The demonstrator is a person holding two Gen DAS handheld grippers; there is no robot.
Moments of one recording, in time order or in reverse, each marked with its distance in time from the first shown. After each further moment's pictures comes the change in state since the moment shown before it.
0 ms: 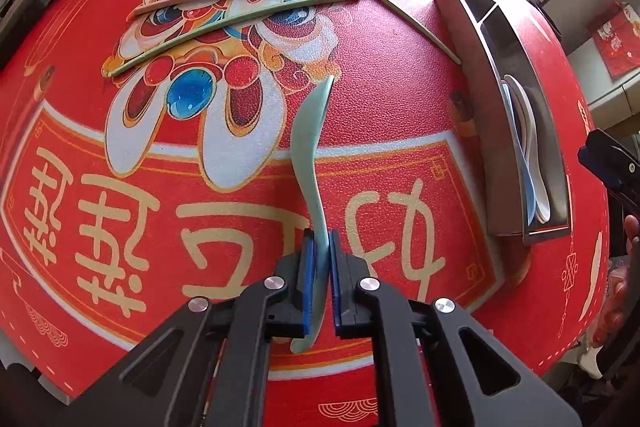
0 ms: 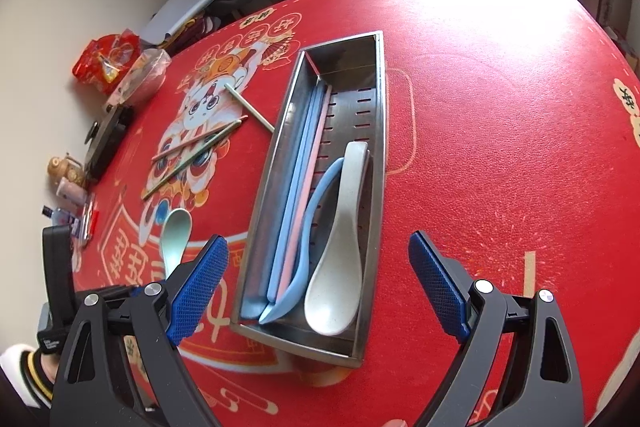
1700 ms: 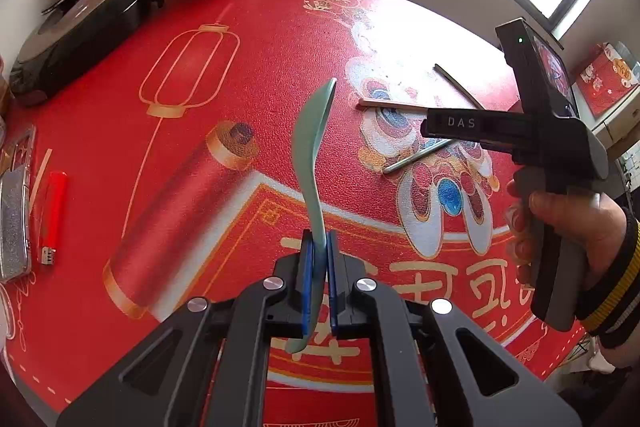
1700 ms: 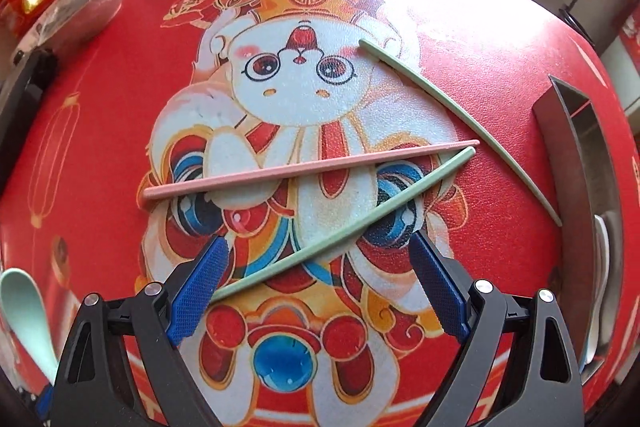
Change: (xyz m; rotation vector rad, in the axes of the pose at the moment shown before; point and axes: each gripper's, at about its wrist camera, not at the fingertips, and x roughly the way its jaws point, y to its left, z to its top) left arm -0.078 0.236 0.011 -0.016 -0.217 -0.068; right arm 0.219 0.258 0.051 -0.052 0.142 -0.437
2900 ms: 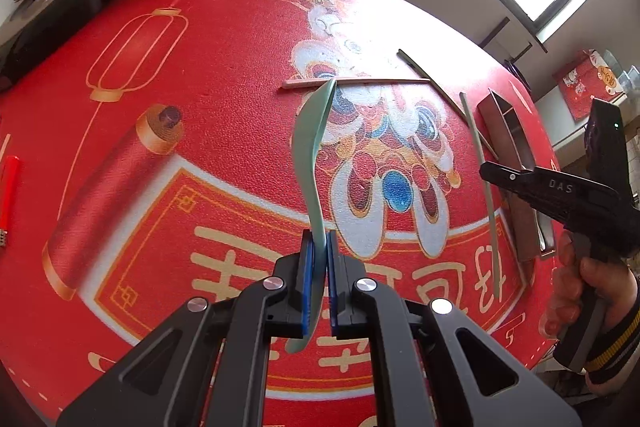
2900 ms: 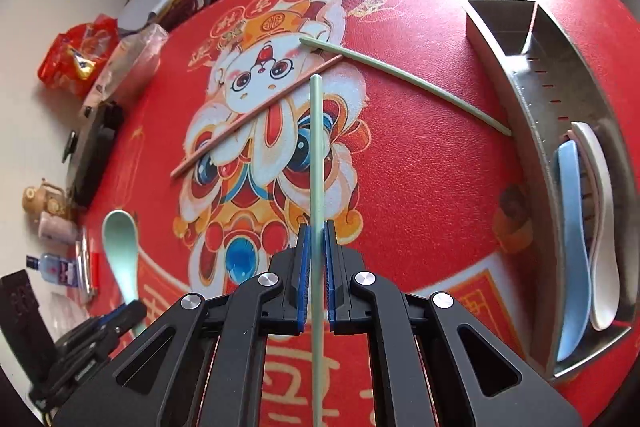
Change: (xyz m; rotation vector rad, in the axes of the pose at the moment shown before) left arm 0.019 -0.043 -0.001 -0.021 0.038 -0.103; right arm -0.059 -0.131 -0.060 0.170 -0.058 0.369
